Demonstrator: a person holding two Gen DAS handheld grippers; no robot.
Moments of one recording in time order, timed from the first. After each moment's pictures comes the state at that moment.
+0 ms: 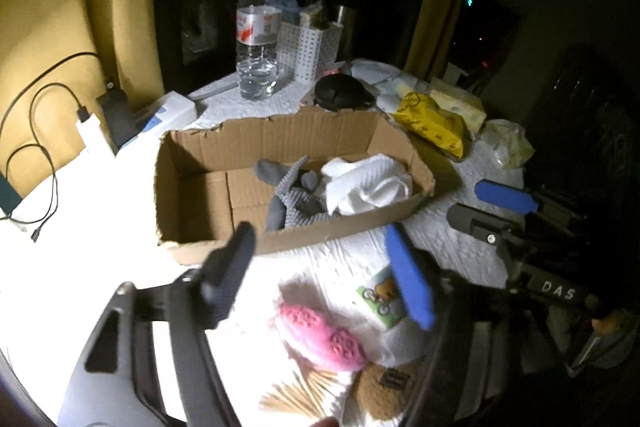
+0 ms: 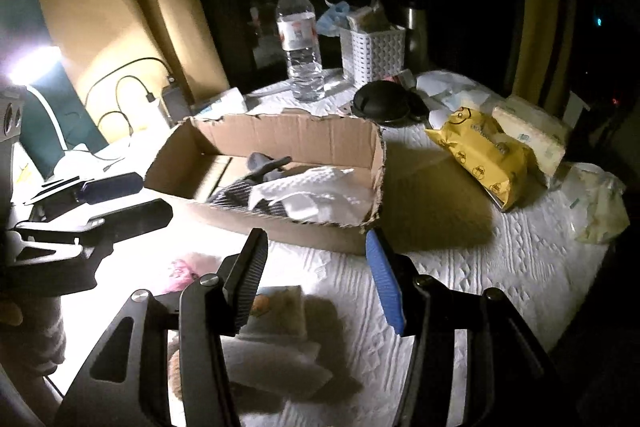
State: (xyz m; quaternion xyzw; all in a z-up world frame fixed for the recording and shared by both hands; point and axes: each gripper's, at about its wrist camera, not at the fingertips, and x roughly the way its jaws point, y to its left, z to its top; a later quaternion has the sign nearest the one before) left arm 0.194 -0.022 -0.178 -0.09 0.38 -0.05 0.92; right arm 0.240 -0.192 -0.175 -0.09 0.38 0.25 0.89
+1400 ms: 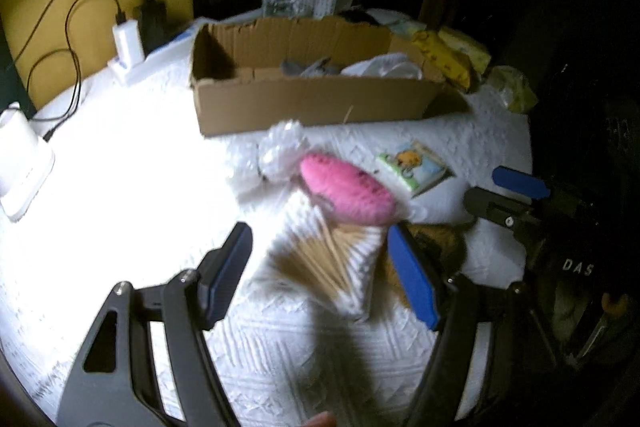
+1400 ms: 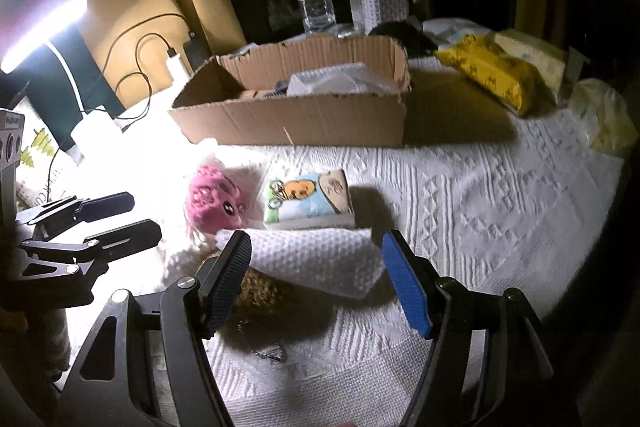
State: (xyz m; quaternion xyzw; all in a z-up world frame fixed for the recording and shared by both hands) left arm 0.112 -0.017 -0.242 -0.09 0.43 -0.03 0.90; right arm 0.172 -0.202 -0.232 -0.06 0.42 0.25 0.87
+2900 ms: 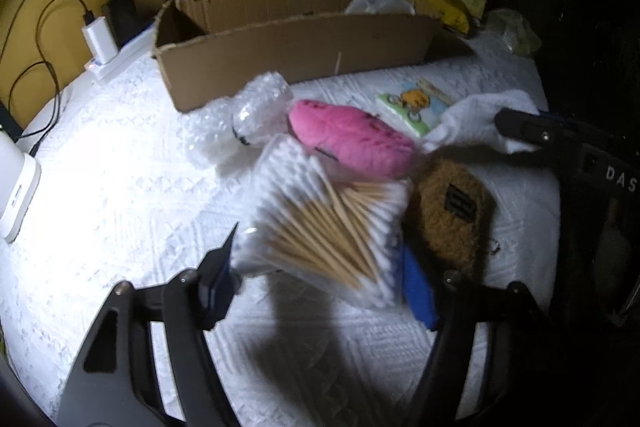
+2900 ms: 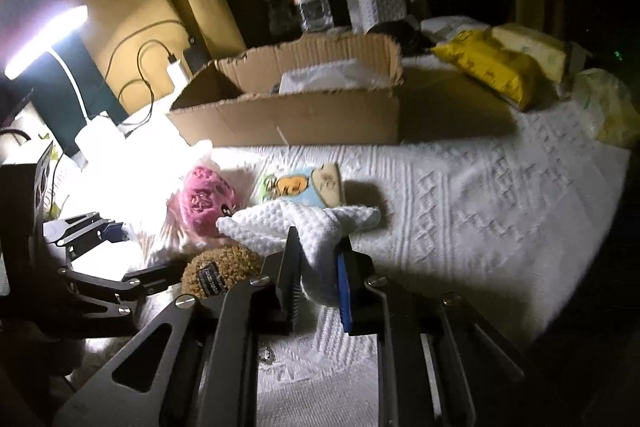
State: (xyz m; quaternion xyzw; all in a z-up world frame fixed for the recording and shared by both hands) left arm 0.119 -0.035 -0.274 -0.02 0.46 -0.05 0.89; right arm 0.172 -0.216 -0.233 -0.04 0.40 0.26 0.88
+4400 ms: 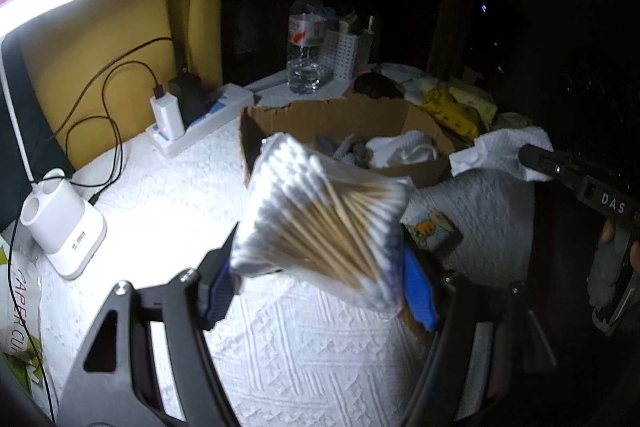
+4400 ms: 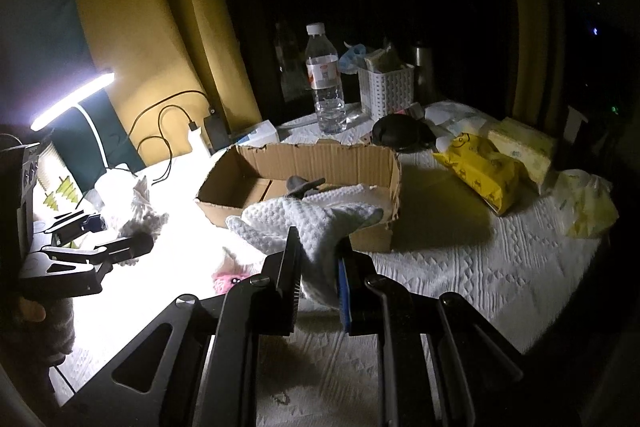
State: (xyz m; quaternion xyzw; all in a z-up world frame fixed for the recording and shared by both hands) left arm 0.115 0.022 -0.180 -0.07 0.37 -0.01 0.93; right arm 0.186 -0.205 -0.139 -0.06 0.33 0.28 0.90
